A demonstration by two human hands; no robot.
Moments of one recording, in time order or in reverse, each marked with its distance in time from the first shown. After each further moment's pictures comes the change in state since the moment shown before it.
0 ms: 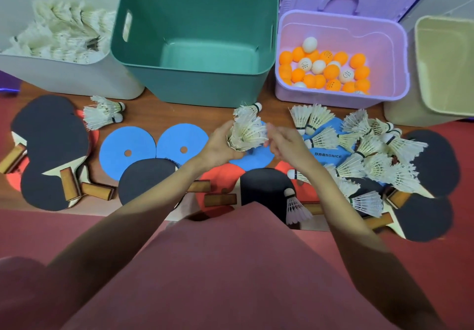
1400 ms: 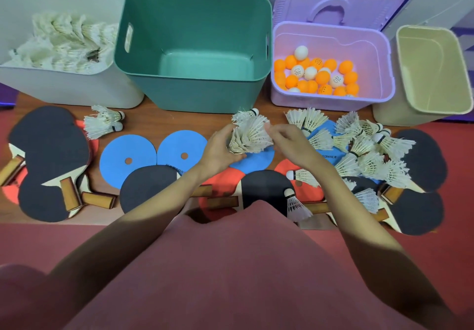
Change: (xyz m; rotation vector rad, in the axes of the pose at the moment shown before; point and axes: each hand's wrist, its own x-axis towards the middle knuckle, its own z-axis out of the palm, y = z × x) left_hand -0.007 0.000 -0.002 0.185 0.105 0.153; right_hand -0.007 -0.022 -0.006 -0.253 0.026 -0.165
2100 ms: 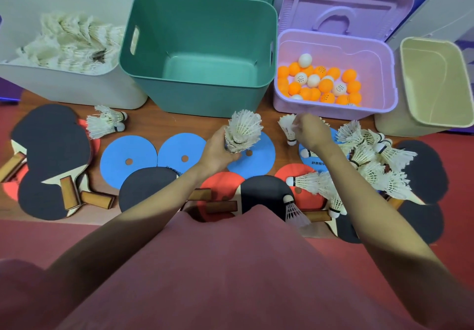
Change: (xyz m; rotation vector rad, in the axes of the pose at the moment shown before) left_hand 0.009 -0.003 -0.003 -0.060 0.046 -0.157; right_hand 0.065 0.076 -0.040 -0.647 0.118 0.158
